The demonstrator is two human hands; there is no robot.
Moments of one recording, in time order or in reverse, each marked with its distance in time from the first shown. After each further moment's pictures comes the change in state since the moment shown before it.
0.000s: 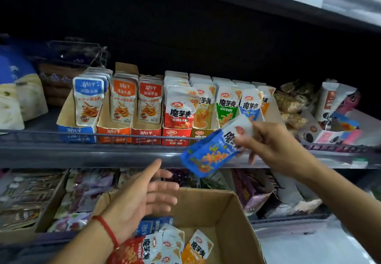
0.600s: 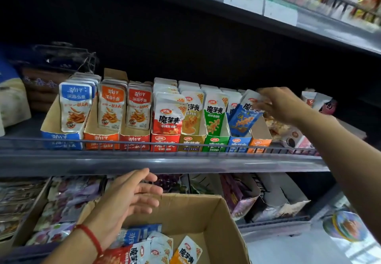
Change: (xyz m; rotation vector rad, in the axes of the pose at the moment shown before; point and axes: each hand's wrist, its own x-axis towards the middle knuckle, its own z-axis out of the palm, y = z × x) left_hand 0.000 0.006 -0.002 0.121 0.084 0.115; right_hand 0.077 0.052 -0.094 -0.686 0.058 0.167
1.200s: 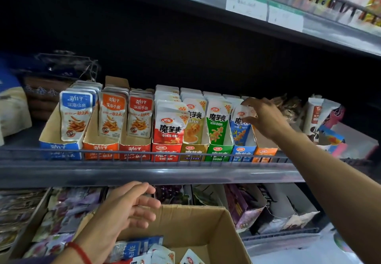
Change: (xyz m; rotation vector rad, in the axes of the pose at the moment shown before) left_hand 0.008 0.002 -0.005 0.052 0.022 -0.058; right_hand 0.027 0.001 0.056 -0.013 0.120 0.079
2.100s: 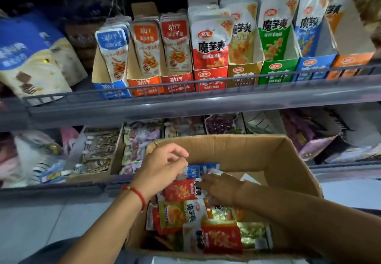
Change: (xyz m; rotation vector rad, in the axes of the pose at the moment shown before) left_hand -0.010 -0.066 -0.043 0.668 0.077 0.054; right_hand -0.250 -0.203 0.259 0.095 -1.001 -0.688
